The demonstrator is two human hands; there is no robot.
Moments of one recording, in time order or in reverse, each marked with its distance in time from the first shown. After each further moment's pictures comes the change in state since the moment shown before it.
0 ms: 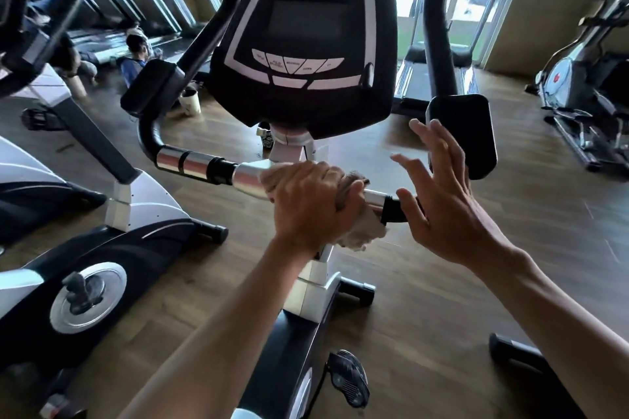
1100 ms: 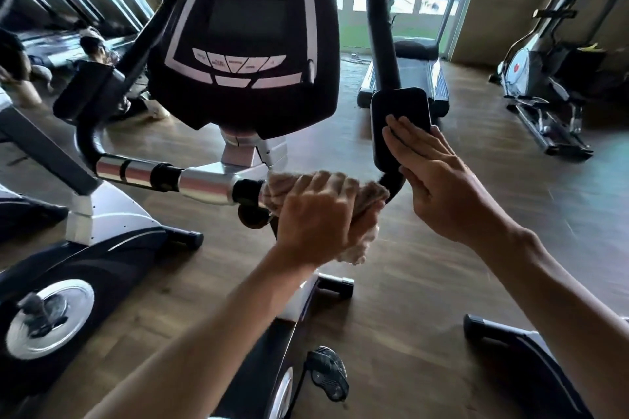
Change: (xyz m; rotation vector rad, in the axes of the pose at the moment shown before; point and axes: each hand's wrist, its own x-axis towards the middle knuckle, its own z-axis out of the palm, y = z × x) left_hand 0.003 0.071 0.004 0.033 -0.137 0.254; right_hand -0.012 0.054 -0.038 0.046 -0.008 0.018
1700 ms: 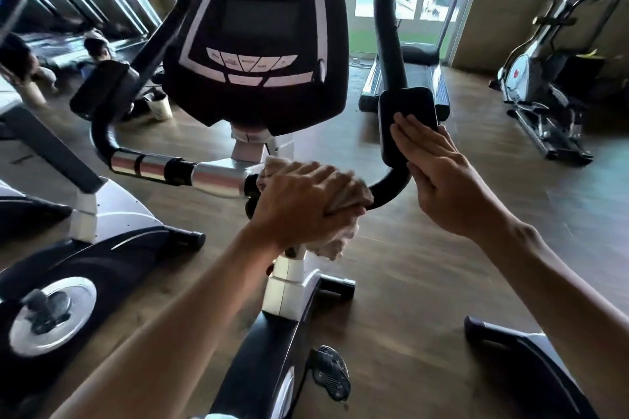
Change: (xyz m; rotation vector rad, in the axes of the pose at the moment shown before) left_hand -0.007 -0.050 -0.003 -0.123 -0.023 0.152; right_hand -0.001 -0.003 0.002 0.028 0.013 0.016
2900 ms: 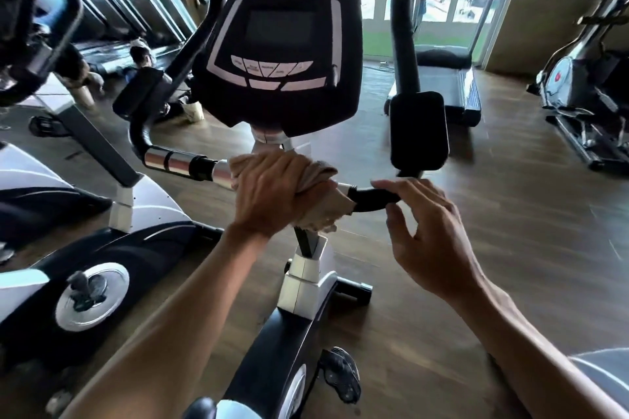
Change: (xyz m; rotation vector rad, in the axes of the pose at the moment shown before) left_hand -0.019 -0.027 -0.016 0.106 0.355 -0.150; right_hand -0.040 -0.074 0.012 0.279 0.166 0.123
